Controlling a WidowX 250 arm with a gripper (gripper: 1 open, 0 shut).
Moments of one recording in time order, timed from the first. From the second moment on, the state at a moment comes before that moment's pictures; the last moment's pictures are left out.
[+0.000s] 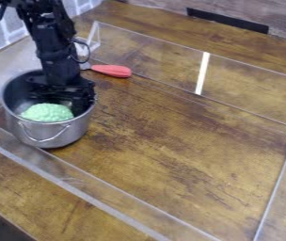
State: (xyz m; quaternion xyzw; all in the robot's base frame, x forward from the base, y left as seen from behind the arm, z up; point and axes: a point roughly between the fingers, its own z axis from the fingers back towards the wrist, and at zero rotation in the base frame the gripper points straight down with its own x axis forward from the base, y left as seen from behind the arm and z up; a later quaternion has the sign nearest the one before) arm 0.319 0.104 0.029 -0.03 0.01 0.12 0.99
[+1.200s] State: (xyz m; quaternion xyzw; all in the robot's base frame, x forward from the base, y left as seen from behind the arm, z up) arm 0.319 0.085 0.031 -0.06 0.01 0.22 0.97
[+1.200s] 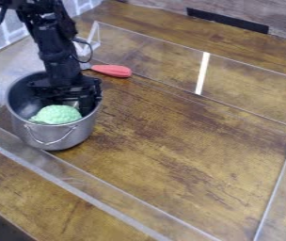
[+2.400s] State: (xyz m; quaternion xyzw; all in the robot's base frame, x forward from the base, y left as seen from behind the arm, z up) arm 0.309 0.069 0.032 -0.06 0.01 0.20 0.98
